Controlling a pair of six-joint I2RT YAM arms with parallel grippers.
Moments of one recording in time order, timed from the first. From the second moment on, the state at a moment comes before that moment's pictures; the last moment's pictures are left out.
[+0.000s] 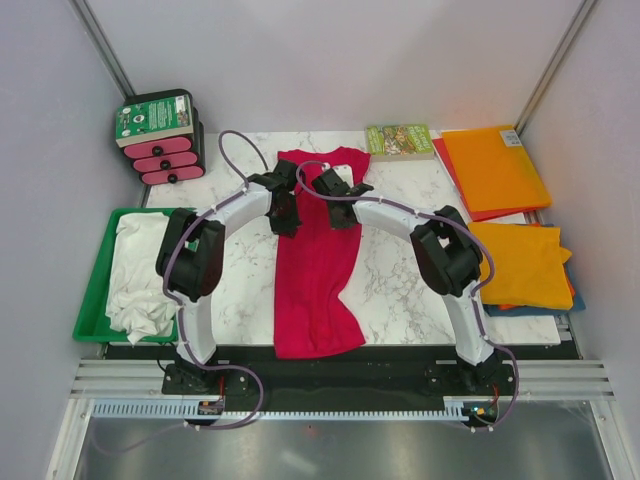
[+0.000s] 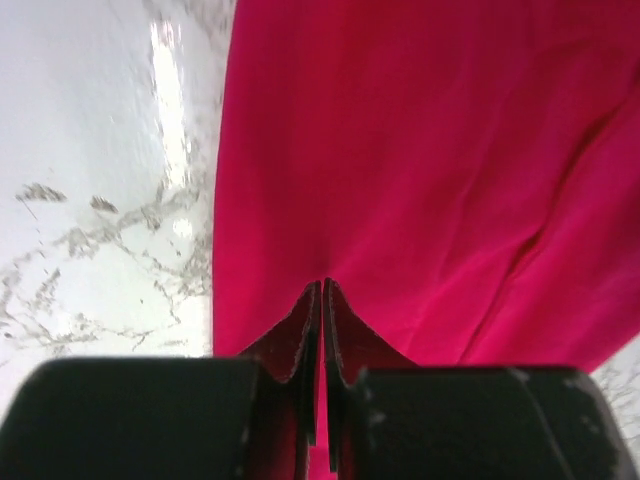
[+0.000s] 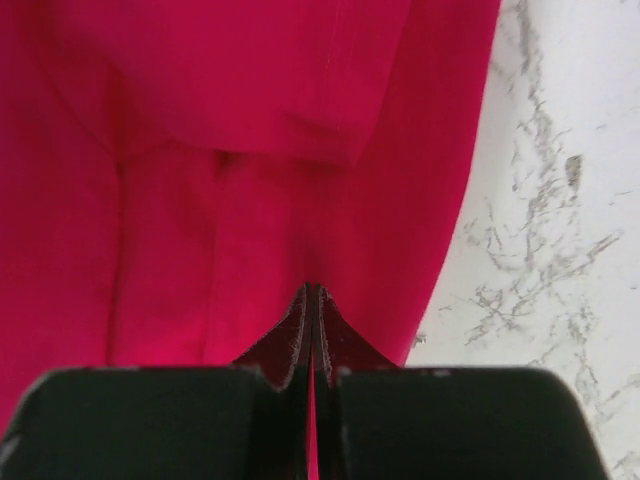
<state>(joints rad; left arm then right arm) -0.43 1.98 1.51 -0.71 -0.07 -0.58 0.69 2.14 1.69 -0.56 0.40 0.47</state>
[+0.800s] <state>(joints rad) -0.36 2.35 1.96 -0.82 0.06 -0.57 0.57 2.45 2.09 -0.61 0.30 0.52</state>
